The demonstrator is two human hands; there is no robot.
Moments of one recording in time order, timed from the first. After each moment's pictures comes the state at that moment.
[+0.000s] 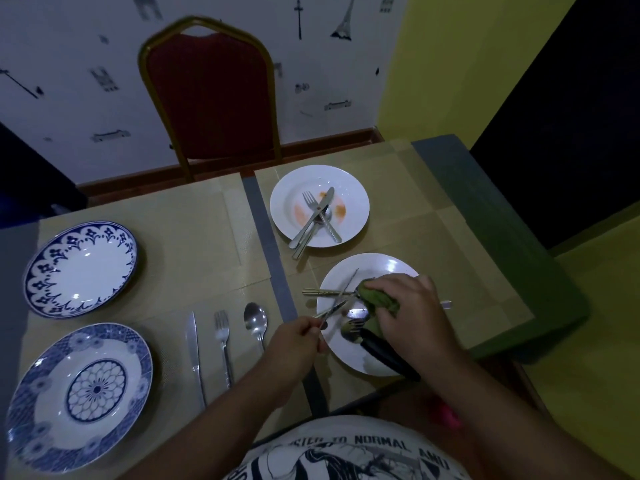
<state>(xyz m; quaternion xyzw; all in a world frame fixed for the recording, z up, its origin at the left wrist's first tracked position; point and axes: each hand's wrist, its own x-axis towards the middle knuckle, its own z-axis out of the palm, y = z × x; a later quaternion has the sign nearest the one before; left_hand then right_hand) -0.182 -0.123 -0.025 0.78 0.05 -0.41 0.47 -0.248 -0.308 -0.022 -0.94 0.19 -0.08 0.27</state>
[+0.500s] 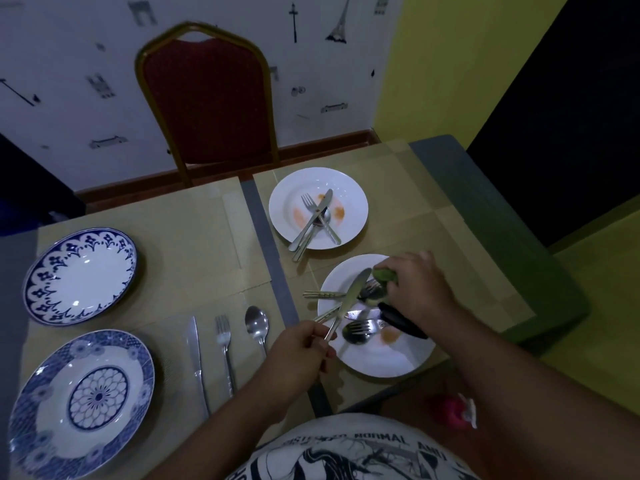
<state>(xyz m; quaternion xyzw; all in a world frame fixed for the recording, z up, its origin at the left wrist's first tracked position) -0.188 -0.115 -0.008 0.75 0.01 -0.44 0.49 -0.210 -0.342 -0.024 -0.95 0.24 0.02 0.21</state>
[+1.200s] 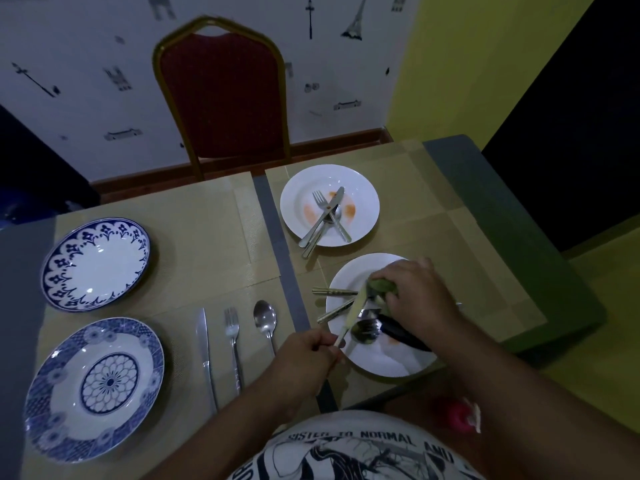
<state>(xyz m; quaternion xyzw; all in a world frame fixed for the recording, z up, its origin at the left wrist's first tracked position) -0.194 -0.110 -0.023 0.73 0.05 -0.46 0.50 -0.215 -0.323 -0.016 -0.97 0.17 0.04 0.19</state>
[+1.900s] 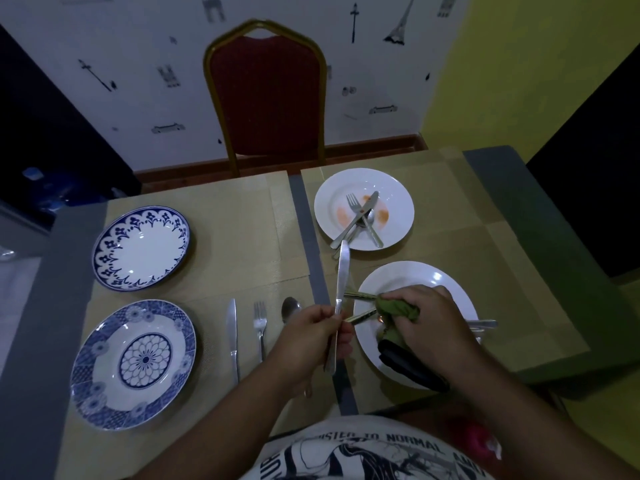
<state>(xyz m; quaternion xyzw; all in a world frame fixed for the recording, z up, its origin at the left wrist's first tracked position) -0.166 -0.098 -0.013 0.62 0.16 -0.41 0.65 -0.225 -0.296 -0.027 -0.93 0.16 0.02 0.33</state>
